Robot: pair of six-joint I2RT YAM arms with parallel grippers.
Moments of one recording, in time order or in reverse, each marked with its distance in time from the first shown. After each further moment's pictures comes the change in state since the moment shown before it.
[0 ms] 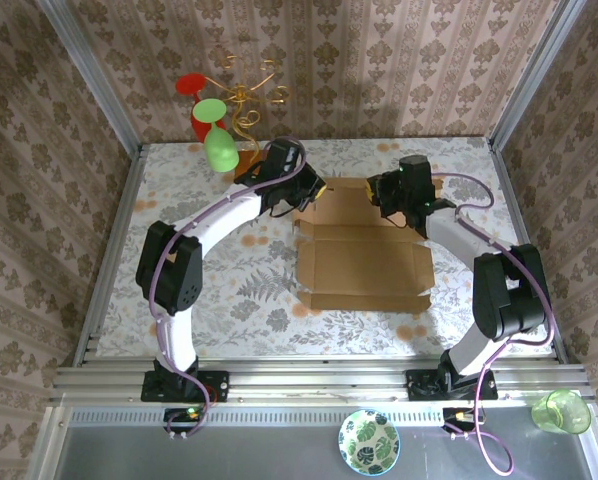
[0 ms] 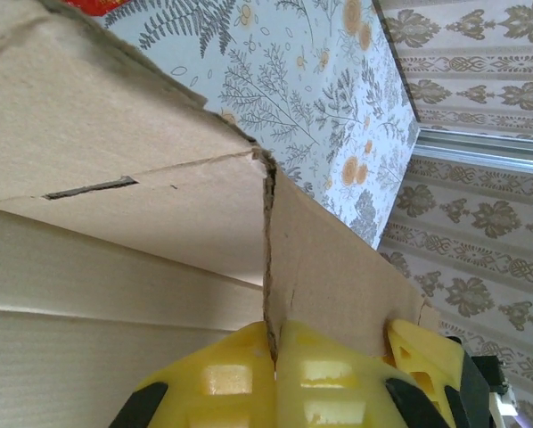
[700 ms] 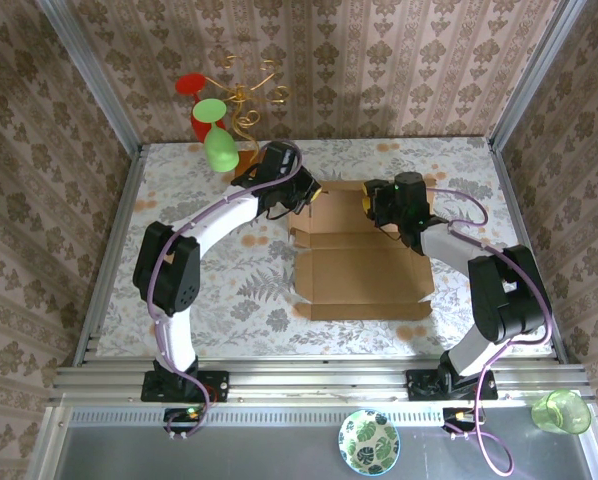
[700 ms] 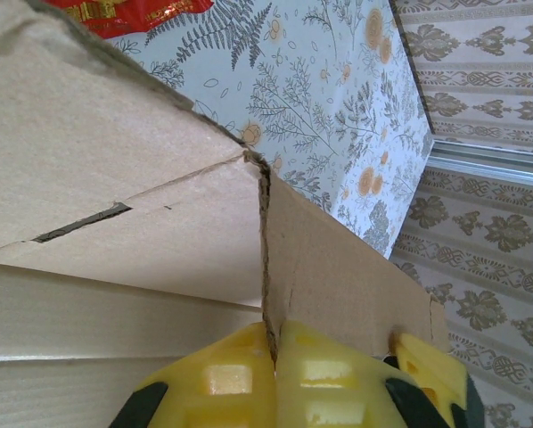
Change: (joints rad) left arm 0.012 -0.016 -0.036 -0.001 -0.011 -0.003; right arm 0.041 -0.011 -0.150 0.230 0.060 0.095
